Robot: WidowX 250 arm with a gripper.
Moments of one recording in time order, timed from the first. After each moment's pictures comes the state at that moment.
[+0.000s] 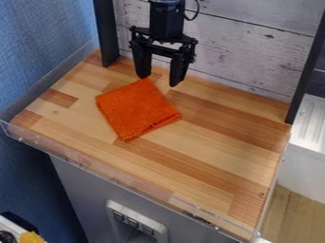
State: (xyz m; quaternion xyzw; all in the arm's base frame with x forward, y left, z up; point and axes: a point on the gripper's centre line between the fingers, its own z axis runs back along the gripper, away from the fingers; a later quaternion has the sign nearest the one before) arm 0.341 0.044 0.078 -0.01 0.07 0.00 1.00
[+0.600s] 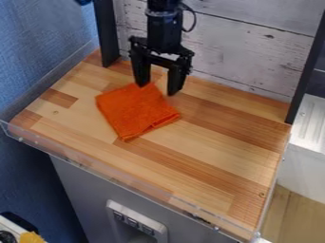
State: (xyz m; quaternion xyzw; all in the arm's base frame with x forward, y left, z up) arm 0.335 0.047 0.070 -0.01 0.03 -0.02 1.00
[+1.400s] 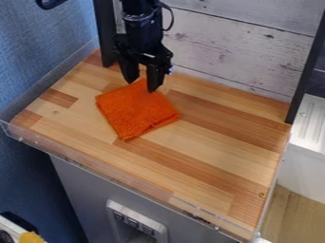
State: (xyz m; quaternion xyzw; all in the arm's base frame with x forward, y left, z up) arm 0.333 0.071 0.068 0.01 -0.05 -0.05 1.00
